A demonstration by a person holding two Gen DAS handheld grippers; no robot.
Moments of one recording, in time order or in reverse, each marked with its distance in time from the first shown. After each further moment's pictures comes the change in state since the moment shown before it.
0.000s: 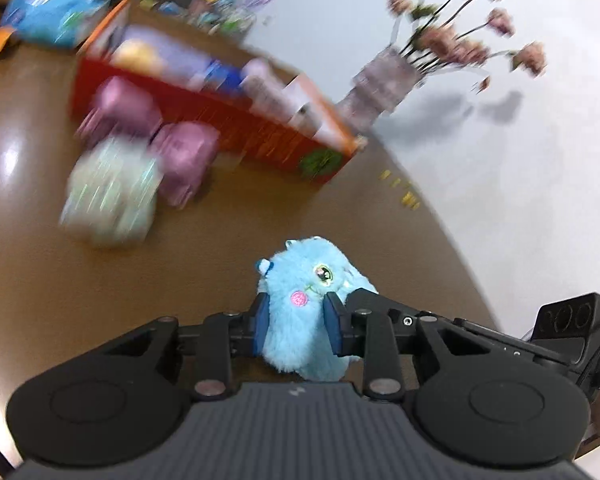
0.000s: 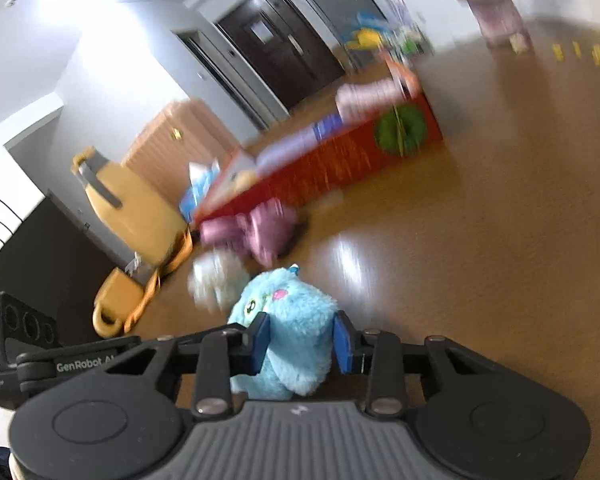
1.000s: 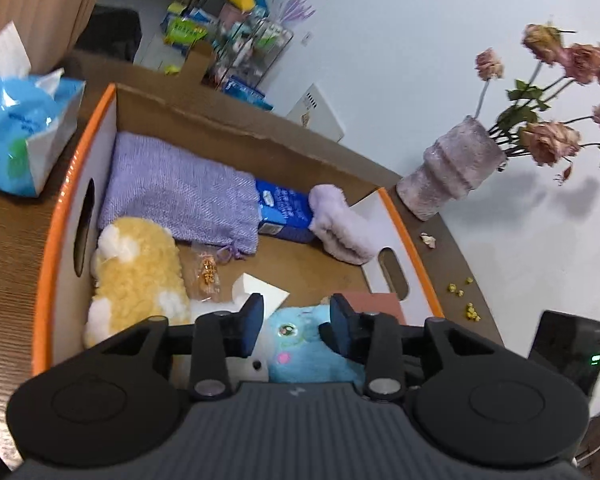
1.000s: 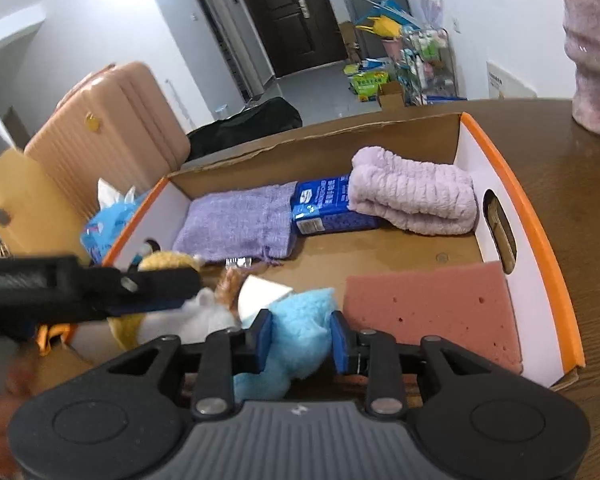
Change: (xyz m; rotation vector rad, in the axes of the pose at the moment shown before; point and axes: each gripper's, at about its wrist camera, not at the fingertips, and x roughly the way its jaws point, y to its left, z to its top) left arm 0.091 0.075 0.188 -0.065 -0.001 0.092; right arm 0.205 0.007 0.166 -0.243 0.161 -0.187
